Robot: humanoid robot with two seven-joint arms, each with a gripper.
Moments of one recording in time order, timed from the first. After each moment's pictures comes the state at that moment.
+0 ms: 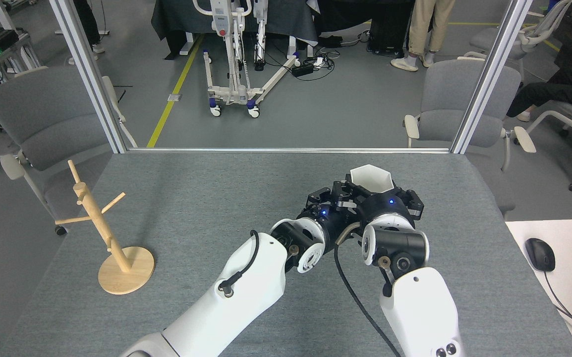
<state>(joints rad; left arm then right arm) -0.81 -0.15 -0.75 -1.07 -1.04 -0.05 -0.38 -0.48 0.03 0.33 -1.69 1.53 0.48 0.91</state>
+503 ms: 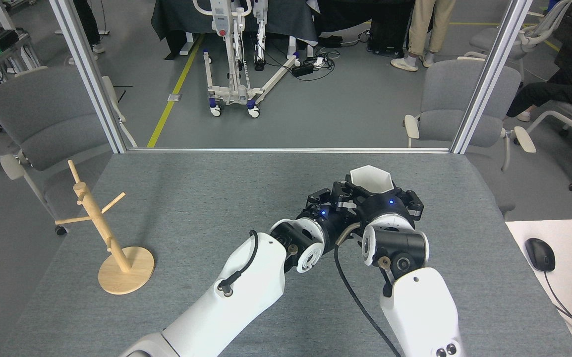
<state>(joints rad) -0.81 -0.15 -0.75 -1.06 -1.03 -0.06 -0.38 -0.48 0.03 0.34 -1.68 1.53 0.48 0.91</state>
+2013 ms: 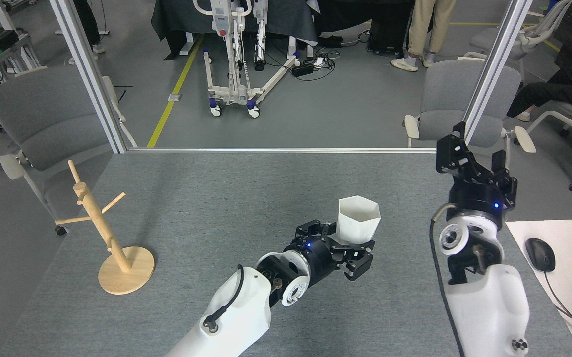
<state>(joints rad) -0.62 -0.07 -0.72 -1.18 -1.06 -0.07 -0.36 -0.43 -0.07 -0.09 -1.52 1.01 0.32 -0.02</state>
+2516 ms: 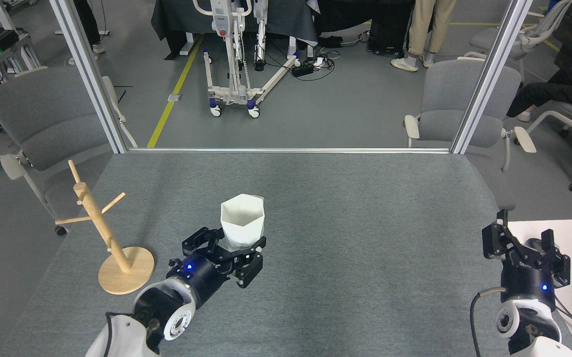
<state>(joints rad) -0.28 0.24 -0.39 -1.63 -1.12 -0.12 -0.35 -0.22 -0.11 -0.34 -1.33 1.23 -0.03 -0.14</state>
